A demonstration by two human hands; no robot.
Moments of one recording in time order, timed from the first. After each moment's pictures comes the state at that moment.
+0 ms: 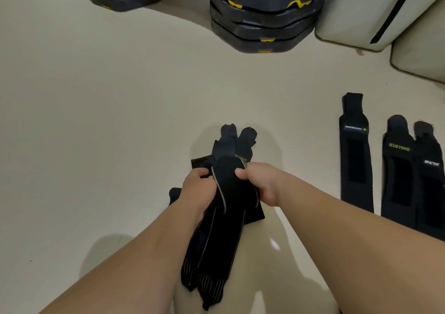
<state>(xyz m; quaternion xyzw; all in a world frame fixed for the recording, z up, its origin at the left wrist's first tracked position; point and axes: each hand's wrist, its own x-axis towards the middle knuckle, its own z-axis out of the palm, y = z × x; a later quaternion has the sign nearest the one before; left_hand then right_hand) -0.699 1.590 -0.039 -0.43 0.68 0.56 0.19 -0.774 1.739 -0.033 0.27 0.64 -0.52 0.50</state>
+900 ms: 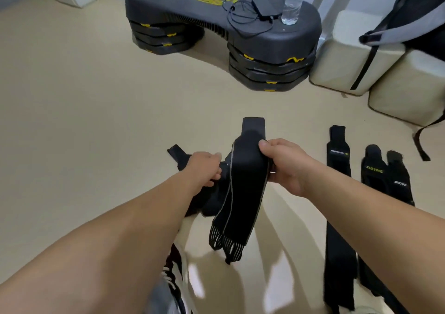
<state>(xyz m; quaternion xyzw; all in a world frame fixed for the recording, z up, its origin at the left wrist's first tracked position) -0.689 1.567 0.094 -0.37 0.73 0.55 0.17 -0.734 1.761 0.149 0.12 0.70 -0.62 0.34</state>
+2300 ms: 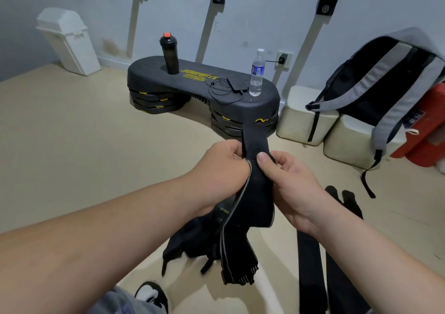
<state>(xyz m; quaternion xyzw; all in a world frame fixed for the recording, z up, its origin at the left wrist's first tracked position) -0.640 1.655 0.353 -0.09 0.77 0.63 0.09 -0.668 1.806 0.315 0.00 0.59 -0.78 0.19</state>
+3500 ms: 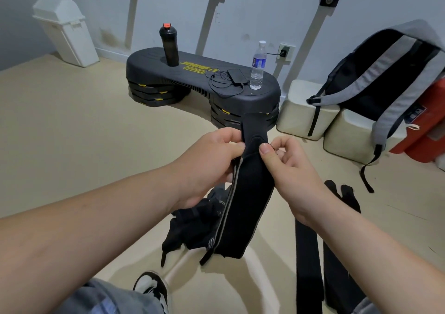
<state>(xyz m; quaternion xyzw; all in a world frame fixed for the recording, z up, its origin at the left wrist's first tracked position) -0.635 1.638 0.353 -0.06 0.69 0.71 0.12 -0.664 1.806 0.316 -0.06 0.71 -0.69 0.12</state>
